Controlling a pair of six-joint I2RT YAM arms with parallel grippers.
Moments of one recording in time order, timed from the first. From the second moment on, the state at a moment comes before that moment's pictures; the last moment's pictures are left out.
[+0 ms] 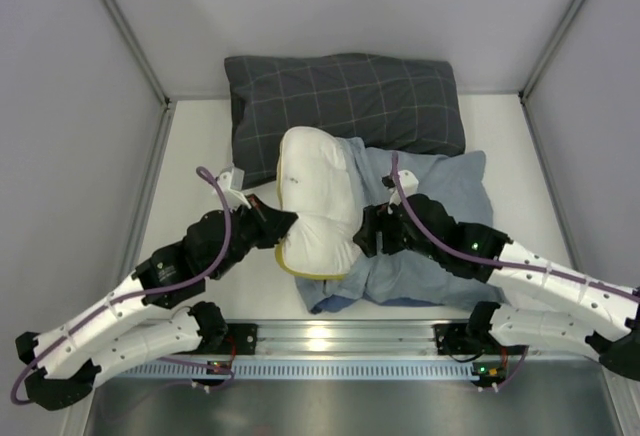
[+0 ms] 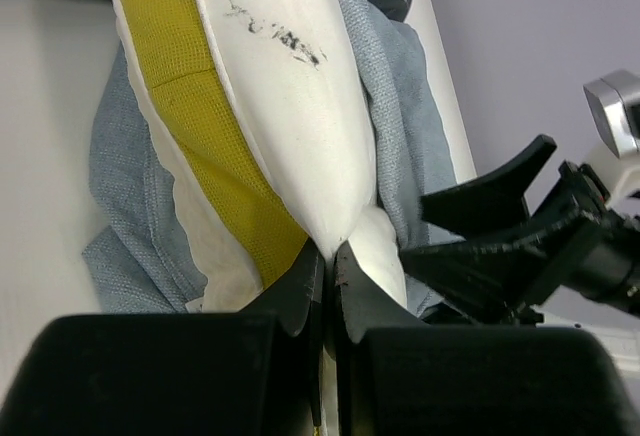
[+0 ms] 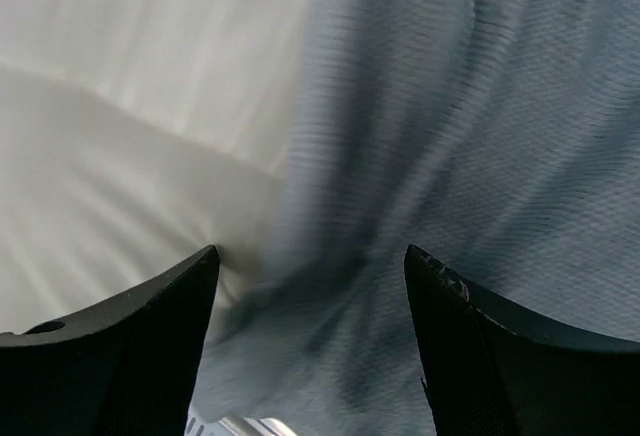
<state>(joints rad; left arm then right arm) -0.98 0.67 0.84 -0.46 -0.39 -0.89 1.04 0.96 0.87 -0.49 0.23 0.55</state>
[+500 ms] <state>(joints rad) -0.98 0.55 0.84 -0.64 -0.40 -0.88 0.93 1.16 0.75 -0.39 0.11 0.55</state>
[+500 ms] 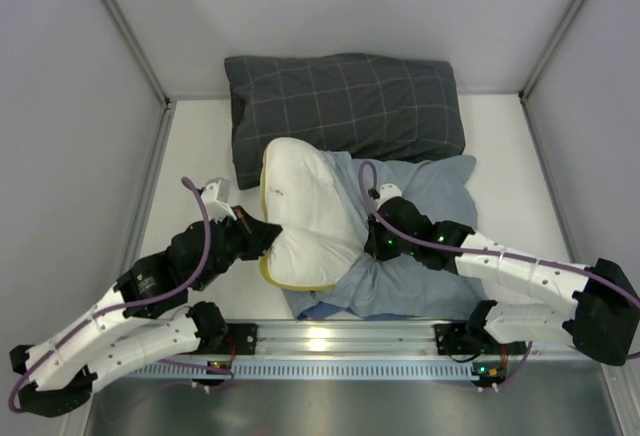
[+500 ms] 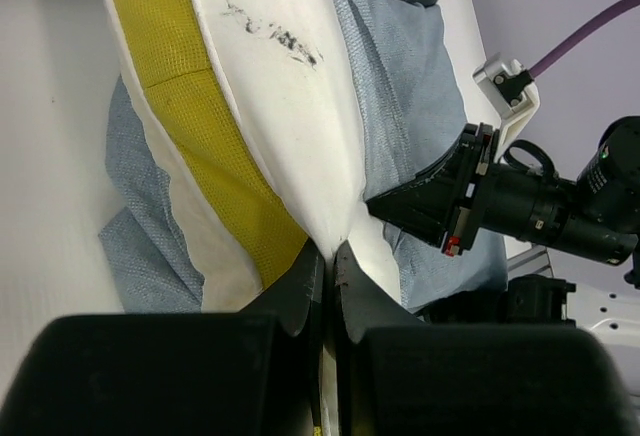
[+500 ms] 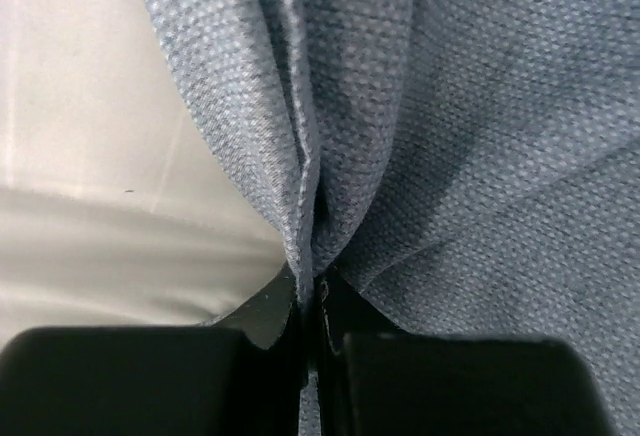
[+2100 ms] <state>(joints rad) -0.98 0.20 0.98 -1.07 -0.54 -0.95 0.62 1.74 1.37 -0.47 0.00 0.36</state>
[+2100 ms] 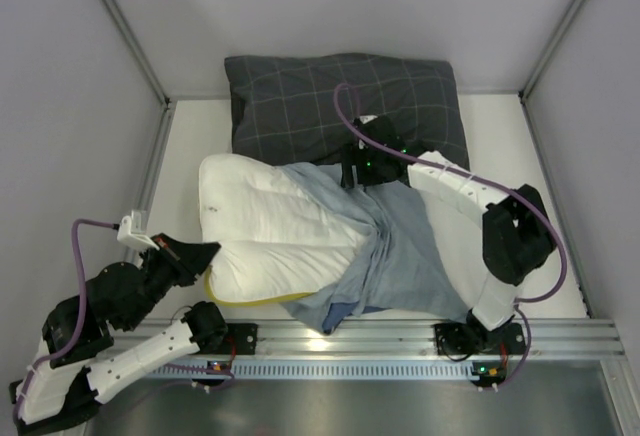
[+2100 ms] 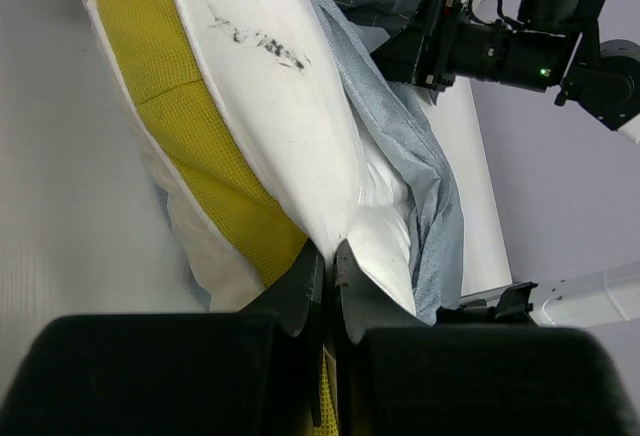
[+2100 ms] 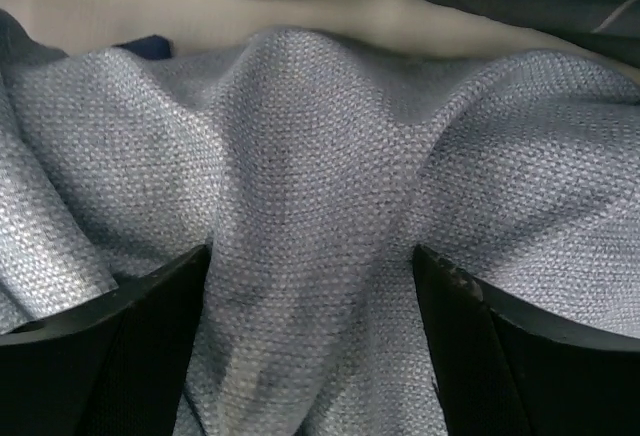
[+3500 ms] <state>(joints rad) -0.98 0.28 1.09 -1.22 -0.59 -0.99 0.51 1.43 1.26 -0.38 -0.15 0.40</state>
